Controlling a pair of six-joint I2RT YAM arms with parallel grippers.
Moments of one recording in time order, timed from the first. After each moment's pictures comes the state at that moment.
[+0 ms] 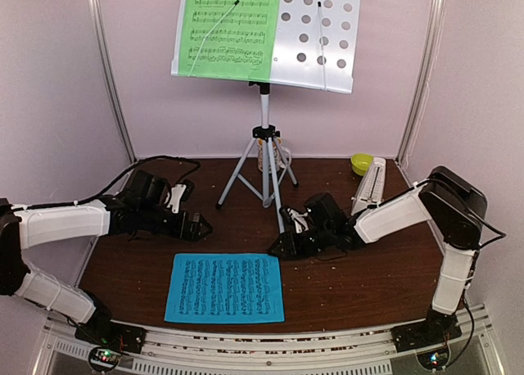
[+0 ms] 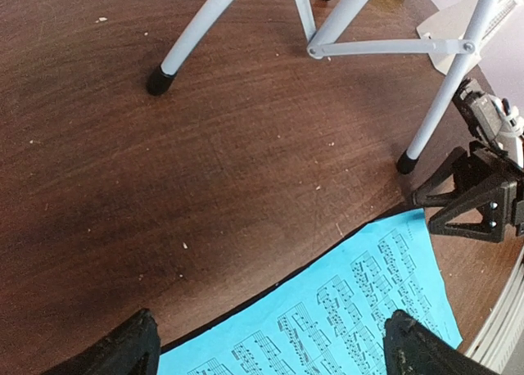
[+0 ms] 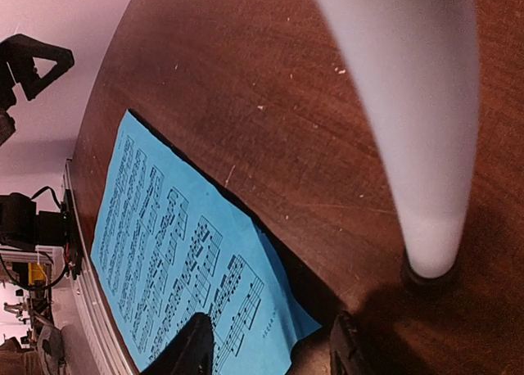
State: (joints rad) left arm -0.55 1.32 0.74 -0.20 0.23 -0.29; right arm 0.80 1.88 0.92 0.24 -0.44 0.61
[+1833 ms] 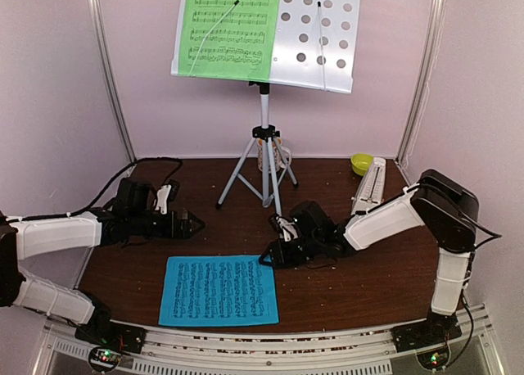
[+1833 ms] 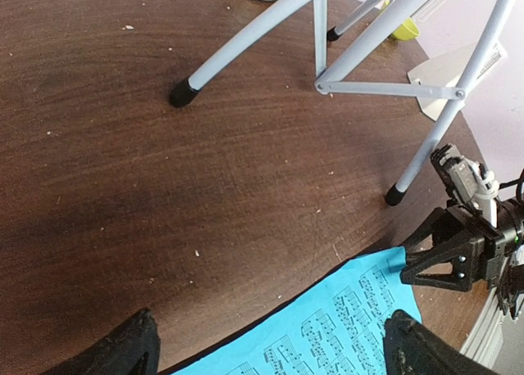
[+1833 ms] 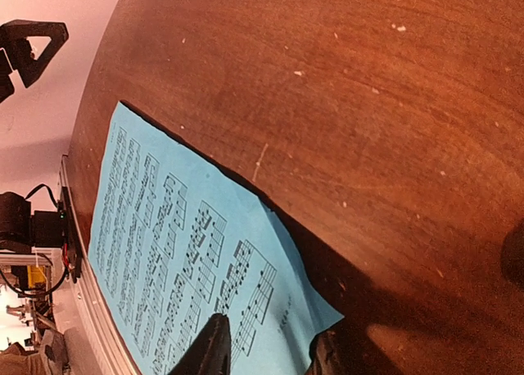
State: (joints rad) left arm -0.46 1.24 0.60 -0.02 0.31 -0.37; right arm 0.89 1.92 0.96 0.22 -0.37 0.69
